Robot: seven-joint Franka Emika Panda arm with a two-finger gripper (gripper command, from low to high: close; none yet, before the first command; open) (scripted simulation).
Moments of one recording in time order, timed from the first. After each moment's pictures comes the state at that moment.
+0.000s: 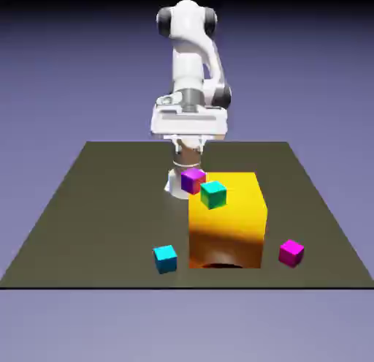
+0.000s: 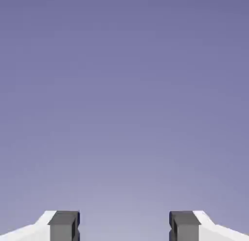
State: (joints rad) arm 0.04 -0.56 0.03 -2.78 0.01 3.03 0.71
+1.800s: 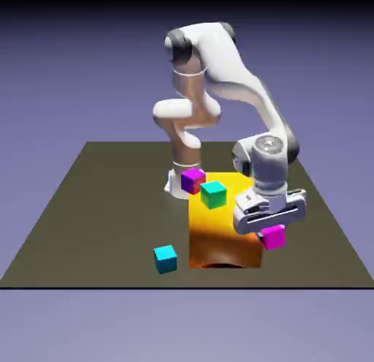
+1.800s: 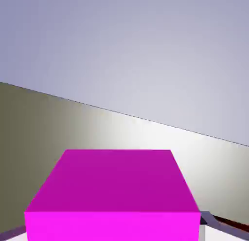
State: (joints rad) arm -0.02 0.29 0.20 -2.24 0.18 2.48 0.97
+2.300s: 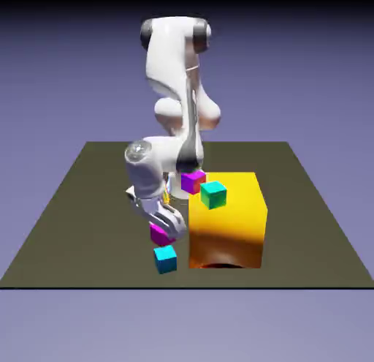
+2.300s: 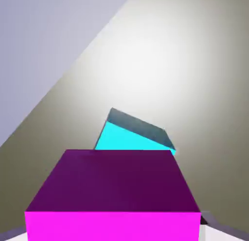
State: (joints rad) arm -0.32 0.31 0.15 -2.37 0.15 2.48 1.30
